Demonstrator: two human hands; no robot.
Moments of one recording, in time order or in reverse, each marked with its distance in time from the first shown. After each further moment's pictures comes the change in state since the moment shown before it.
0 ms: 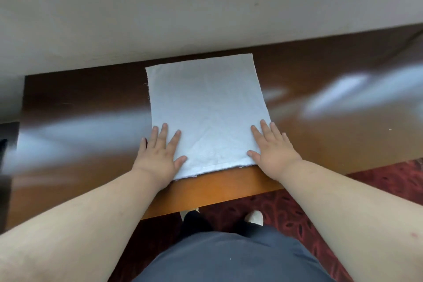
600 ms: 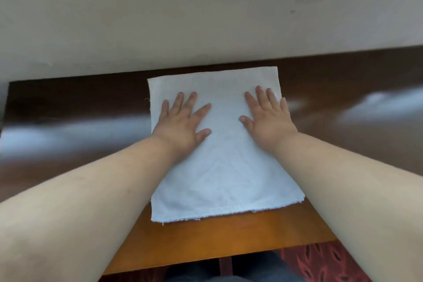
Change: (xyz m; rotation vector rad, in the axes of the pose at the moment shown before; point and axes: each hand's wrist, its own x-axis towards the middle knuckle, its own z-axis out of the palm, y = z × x) left_hand 0.136 0.006 -0.080 -0.066 0.126 0.122; right_hand 0.158 -0.030 -0.074 0.018 0.161 -0.071
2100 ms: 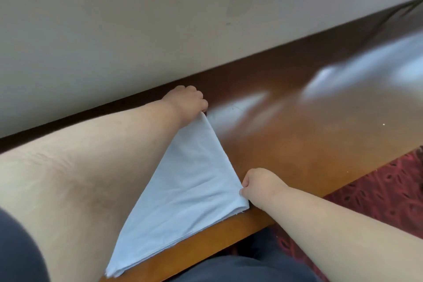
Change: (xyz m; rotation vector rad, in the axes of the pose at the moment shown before) left_hand 0.081 0.051 -0.090 0.518 -0.004 0.545; right_hand -0.153 -0.043 0.008 0.421 -0.513 0.512
